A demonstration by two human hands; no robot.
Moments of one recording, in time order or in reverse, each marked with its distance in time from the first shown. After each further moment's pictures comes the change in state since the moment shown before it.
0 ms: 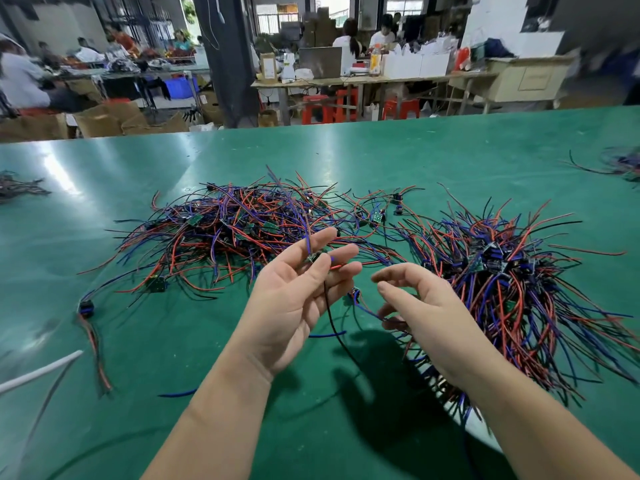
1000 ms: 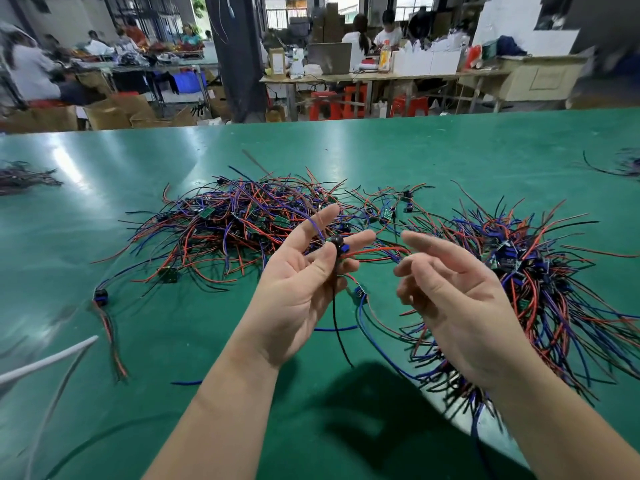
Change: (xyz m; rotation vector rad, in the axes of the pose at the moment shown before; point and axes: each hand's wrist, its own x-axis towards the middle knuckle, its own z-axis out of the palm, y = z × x) left_hand -0.004 0.011 -0.004 0.005 -0.117 0.038; right_hand -0.012 -0.016 -0.003 0.475 -0.122 -0.220
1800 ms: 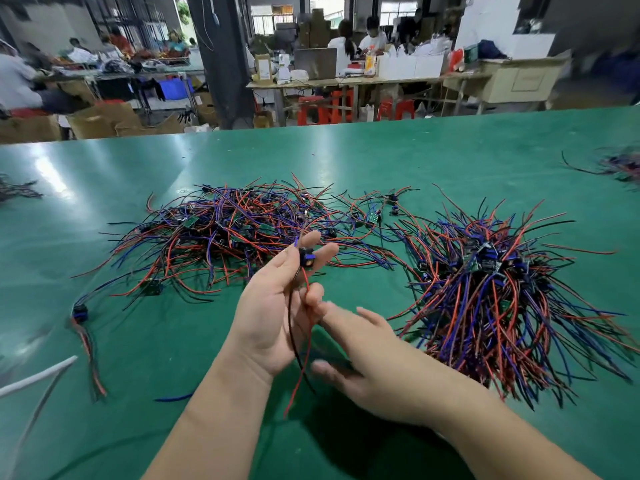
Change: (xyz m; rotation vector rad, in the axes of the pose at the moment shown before) left_hand 0.007 -0.006 -0.001 -0.218 0.218 -0.189; right_hand -0.007 0.041 0.018 -1.259 -0.596 0.013
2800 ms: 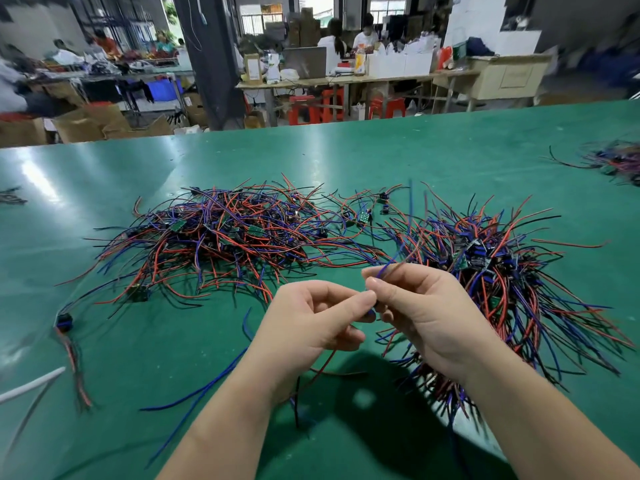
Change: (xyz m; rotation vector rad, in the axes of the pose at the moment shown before) left_hand -0.016 -0.020 0.017 0.710 -0.044 0.016; right_hand -0.007 0.017 -0.042 1.290 0.517 0.286
